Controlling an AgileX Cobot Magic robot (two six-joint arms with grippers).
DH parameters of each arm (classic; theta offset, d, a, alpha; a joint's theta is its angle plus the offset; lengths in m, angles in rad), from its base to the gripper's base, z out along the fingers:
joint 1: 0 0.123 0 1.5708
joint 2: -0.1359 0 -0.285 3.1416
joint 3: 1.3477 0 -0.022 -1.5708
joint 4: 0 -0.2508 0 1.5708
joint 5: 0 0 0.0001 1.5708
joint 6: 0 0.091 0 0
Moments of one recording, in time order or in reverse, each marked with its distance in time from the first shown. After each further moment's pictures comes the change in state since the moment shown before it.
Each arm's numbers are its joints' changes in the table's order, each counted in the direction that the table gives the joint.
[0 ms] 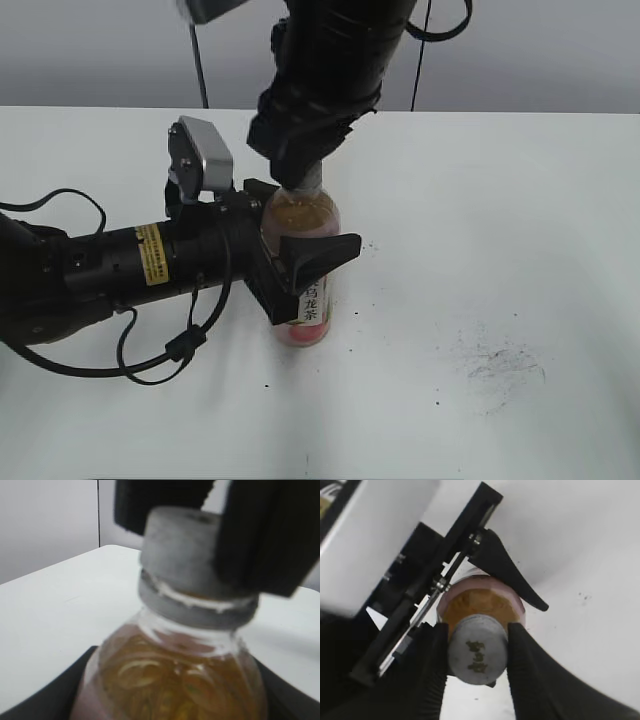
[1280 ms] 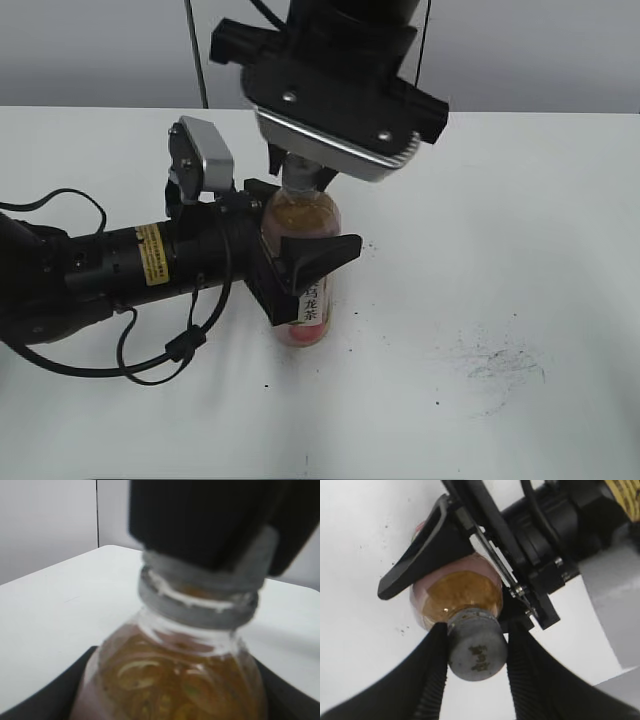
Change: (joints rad) left arm 0.001 0.000 0.000 -0.004 -0.002 0.003; right arm -0.003 0.002 0.000 -0.020 0.017 -1.866
